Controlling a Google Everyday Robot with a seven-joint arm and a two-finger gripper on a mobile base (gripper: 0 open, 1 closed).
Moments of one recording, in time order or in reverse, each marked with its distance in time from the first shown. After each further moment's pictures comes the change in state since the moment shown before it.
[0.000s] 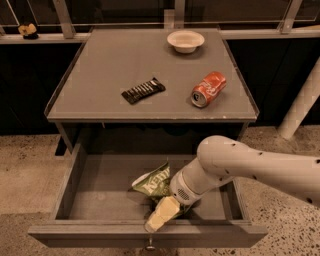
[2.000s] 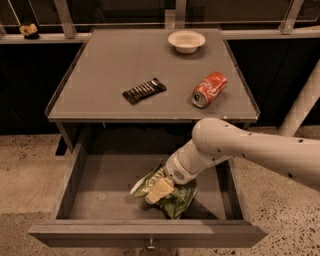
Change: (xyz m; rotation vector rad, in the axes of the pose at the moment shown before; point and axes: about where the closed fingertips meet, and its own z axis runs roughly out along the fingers) arm -0.044 -0.038 -0.003 0.003 -0.040 -0.110
